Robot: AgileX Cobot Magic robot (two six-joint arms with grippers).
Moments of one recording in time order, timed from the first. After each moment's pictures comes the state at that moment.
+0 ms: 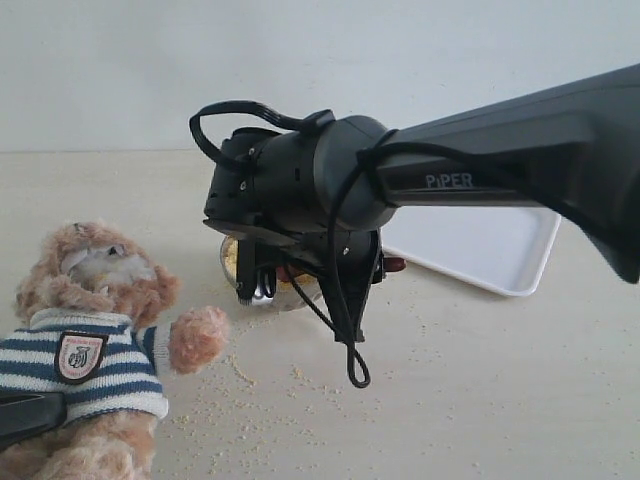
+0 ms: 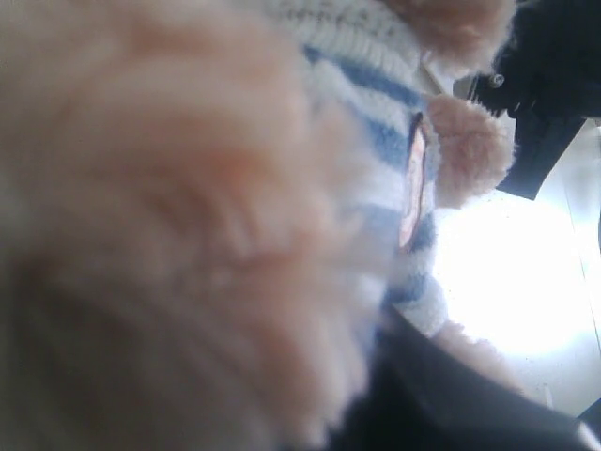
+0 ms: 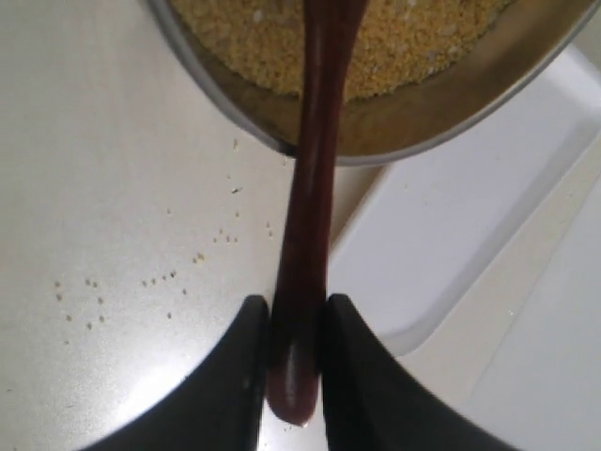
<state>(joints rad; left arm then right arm) 0.49 1.06 -0.10 -1.35 1.00 1.30 0.94 2.13 -1.57 -0.71 1.19 -0.25</state>
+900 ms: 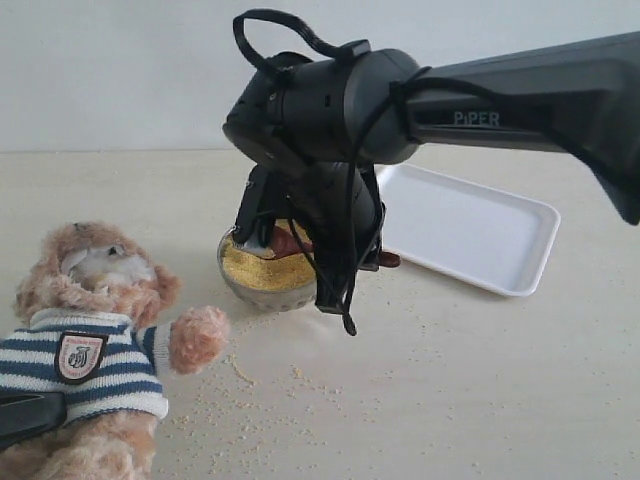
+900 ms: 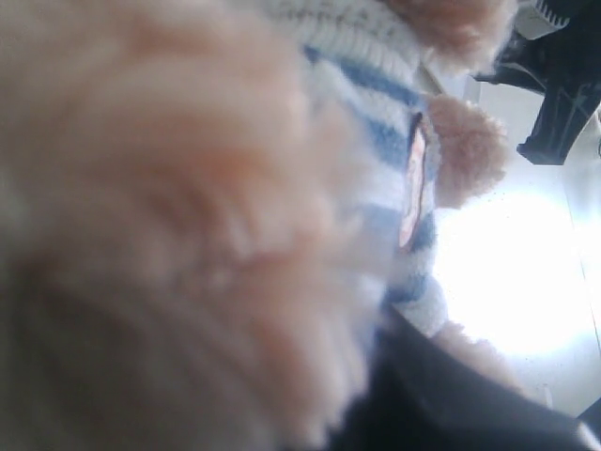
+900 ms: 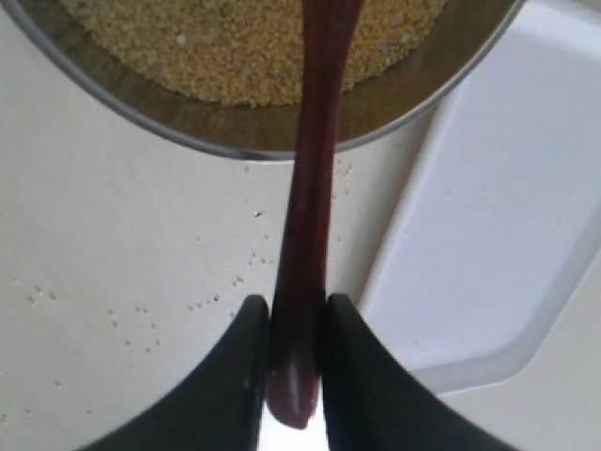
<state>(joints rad) 0.49 1.06 -0.10 -1.35 1.00 1.30 0.84 2.13 -1.70 -0.48 1.22 -0.30</state>
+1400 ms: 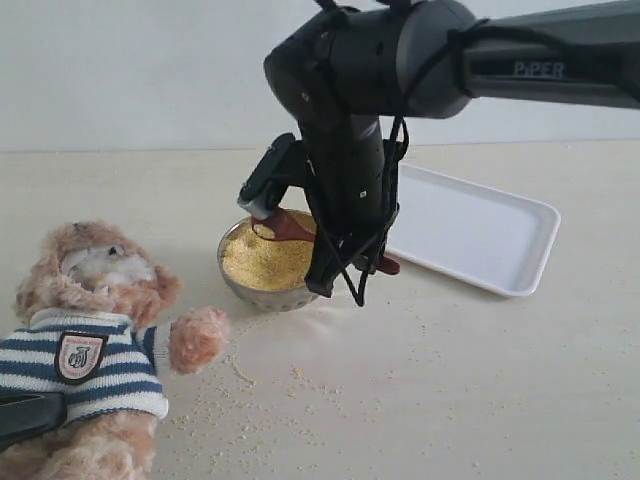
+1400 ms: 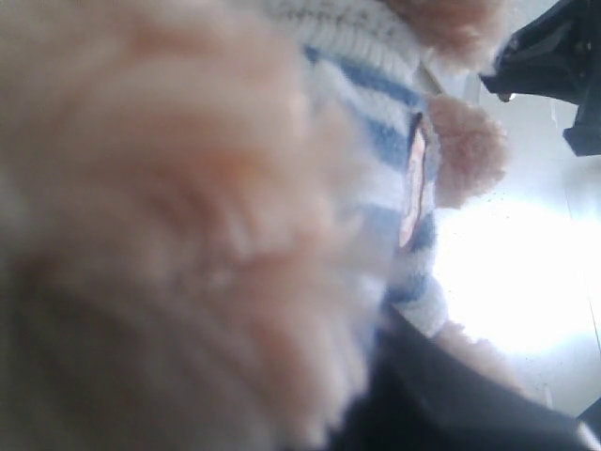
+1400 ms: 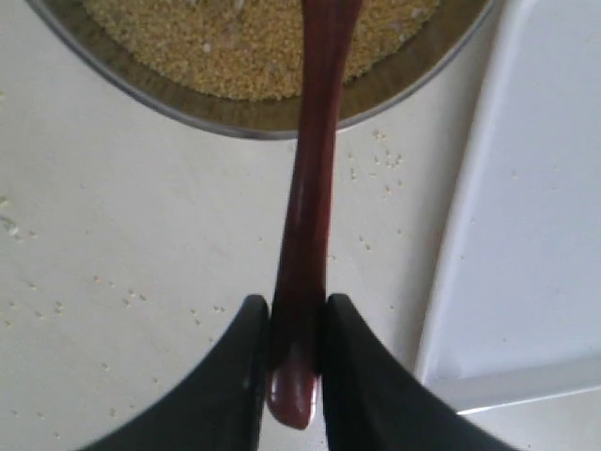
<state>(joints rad) 0.49 1.06 -0.10 -1.35 1.00 1.30 0.78 2.07 -1.70 -0.28 1.22 -0.27</state>
